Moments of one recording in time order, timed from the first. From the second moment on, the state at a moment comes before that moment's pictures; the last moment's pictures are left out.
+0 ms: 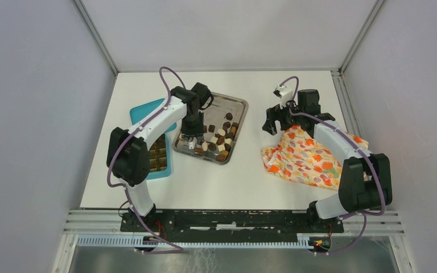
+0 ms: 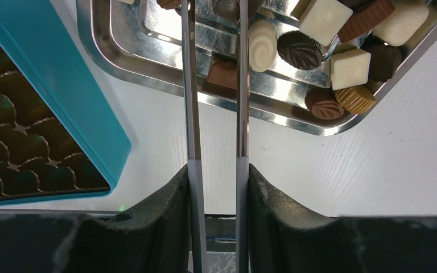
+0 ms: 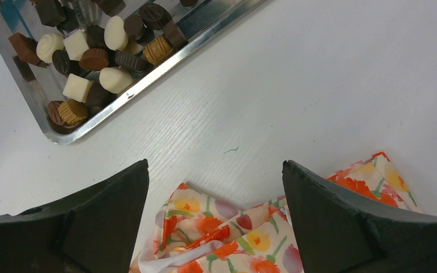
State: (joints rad) left arm -0.53 1.80 1.57 -1.20 -0.10 -0.53; right arm 0.16 1.47 0.98 -0.26 -0.51 -0.19
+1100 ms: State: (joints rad) left arm -0.43 1.62 1.61 -1.28 -0.14 -0.53; right arm 0.16 1.47 0.98 -0.26 -0.52 -0.19
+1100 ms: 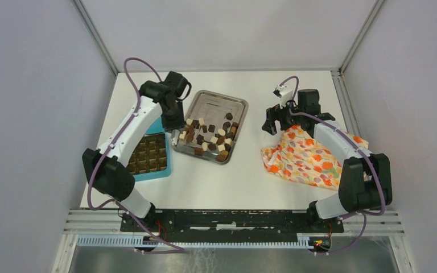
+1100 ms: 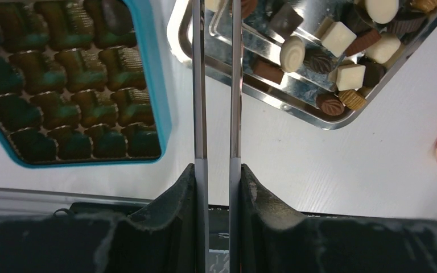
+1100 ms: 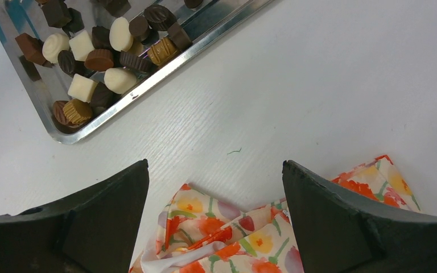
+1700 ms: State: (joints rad) left arm -0.20 1.43 1.43 -1.38 -0.23 -0.47; right arm 0.16 1.47 0.98 -0.26 -0.54 -0.19
